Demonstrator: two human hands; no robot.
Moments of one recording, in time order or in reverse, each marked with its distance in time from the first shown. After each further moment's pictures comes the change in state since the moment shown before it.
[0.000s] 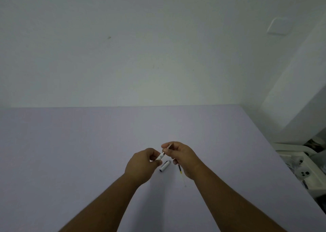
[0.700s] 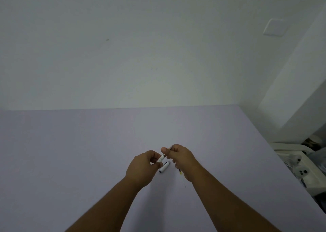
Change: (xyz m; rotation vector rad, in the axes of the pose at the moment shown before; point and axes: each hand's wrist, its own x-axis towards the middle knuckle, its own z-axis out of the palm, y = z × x) left_hand -0.006 0.003 0.000 -0.029 -0.020 0.014; right_hand -0.004 0.001 0.005 -0.083 0.077 0.025
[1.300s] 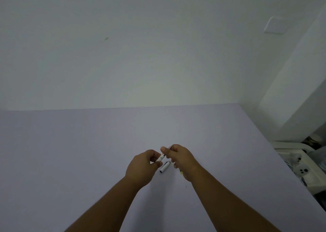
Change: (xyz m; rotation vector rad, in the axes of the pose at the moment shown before) left_hand 0.005 -0.005 0.000 -0.011 0.004 0.003; right_hand 0.006 0.004 0.003 0.012 -0.002 0.021
